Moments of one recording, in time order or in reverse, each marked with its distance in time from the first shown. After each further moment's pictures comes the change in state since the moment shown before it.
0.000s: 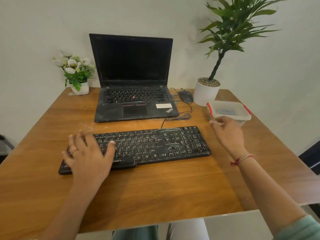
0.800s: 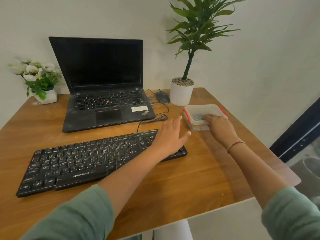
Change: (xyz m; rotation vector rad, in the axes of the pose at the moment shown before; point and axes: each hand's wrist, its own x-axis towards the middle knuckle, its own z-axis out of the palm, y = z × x) left_hand -0.014 0.235 0.066 -0.365 -0.422 0.769; right_hand 0.041 0.079 -0.020 -0.585 -0.117 -0.258
